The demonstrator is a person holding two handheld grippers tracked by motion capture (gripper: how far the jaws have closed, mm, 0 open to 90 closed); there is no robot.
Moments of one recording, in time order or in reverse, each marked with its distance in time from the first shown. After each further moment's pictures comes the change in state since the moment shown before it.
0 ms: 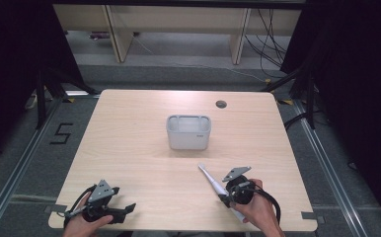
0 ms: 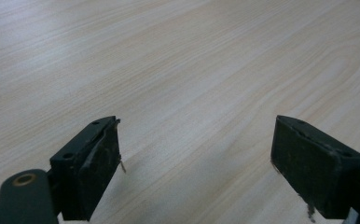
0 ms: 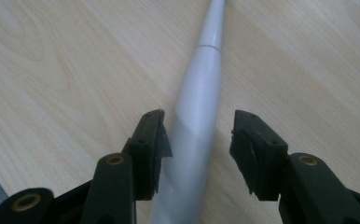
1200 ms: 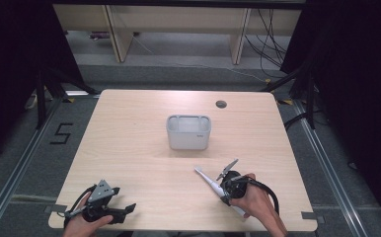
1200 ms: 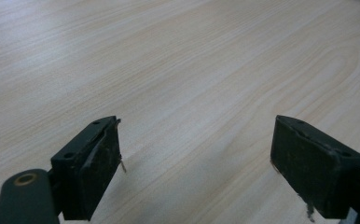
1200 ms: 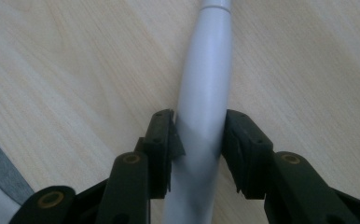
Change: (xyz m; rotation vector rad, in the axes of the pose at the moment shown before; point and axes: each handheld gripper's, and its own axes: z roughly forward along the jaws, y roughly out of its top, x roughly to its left) left arm 0.000 0.000 0.000 0.004 -0.008 -0.002; right arm -0.003 0.021 0.007 0.251 0.034 -0.053
